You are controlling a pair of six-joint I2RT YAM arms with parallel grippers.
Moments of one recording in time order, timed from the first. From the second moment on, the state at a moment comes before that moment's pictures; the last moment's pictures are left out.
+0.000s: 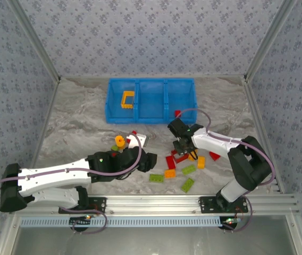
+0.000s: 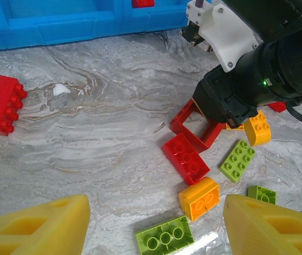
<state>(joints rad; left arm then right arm) -1.31 1.11 0.89 -0.55 -0.46 -0.81 0.65 1.58 0.91 -0.69 0.21 0.32</state>
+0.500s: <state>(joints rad) -1.31 1.08 0.92 -0.57 -0.50 -0.78 0.71 1.50 0.99 -0.74 0.26 0.47</state>
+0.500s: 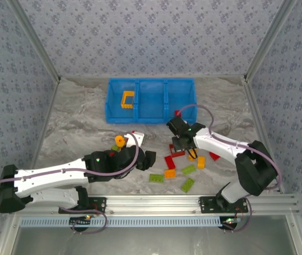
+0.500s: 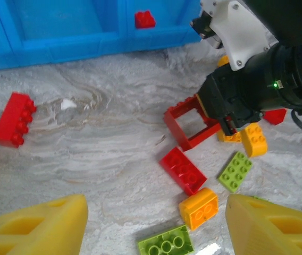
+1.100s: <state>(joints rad) -0.89 1.28 1.48 -0.79 -0.42 -0.66 0.71 2.00 1.84 -0.83 0.38 0.63</state>
